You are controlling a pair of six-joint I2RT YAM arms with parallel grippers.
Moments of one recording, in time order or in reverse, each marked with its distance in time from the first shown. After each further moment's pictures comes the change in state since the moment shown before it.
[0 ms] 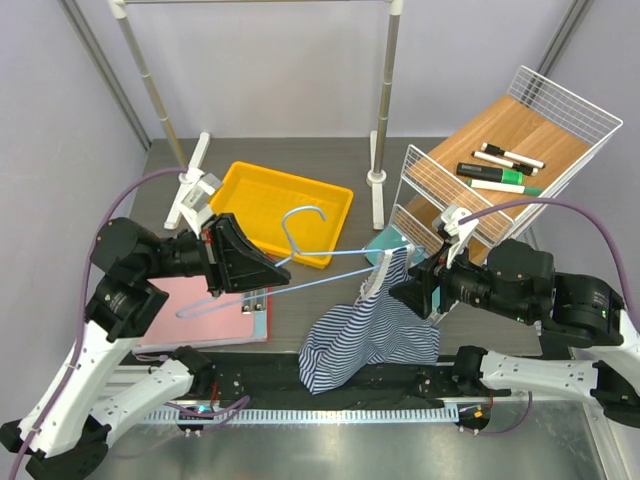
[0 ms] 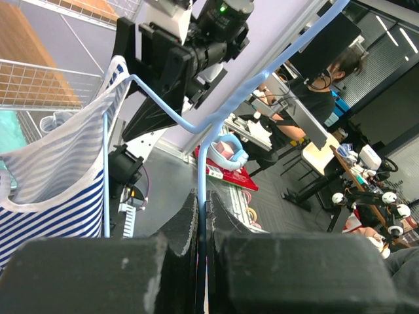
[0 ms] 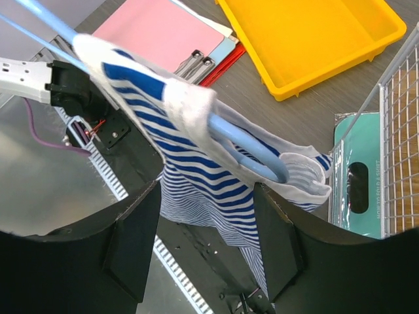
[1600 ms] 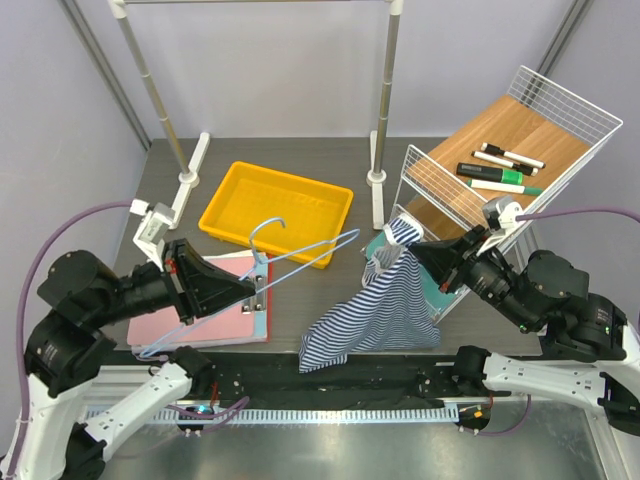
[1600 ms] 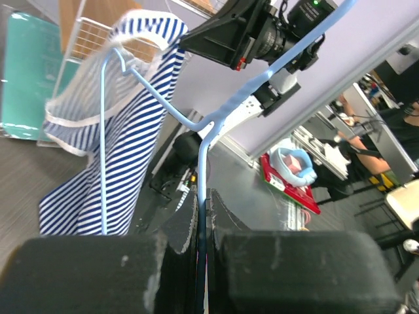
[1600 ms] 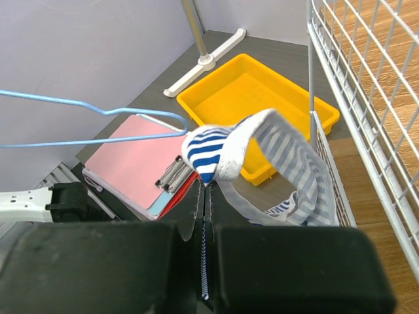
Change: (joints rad) left arm 0.000 -0.127 0.157 -0.558 -0.285 0.256; right arm 0.000 -0.158 -0.178 0.359 0.264 0.001
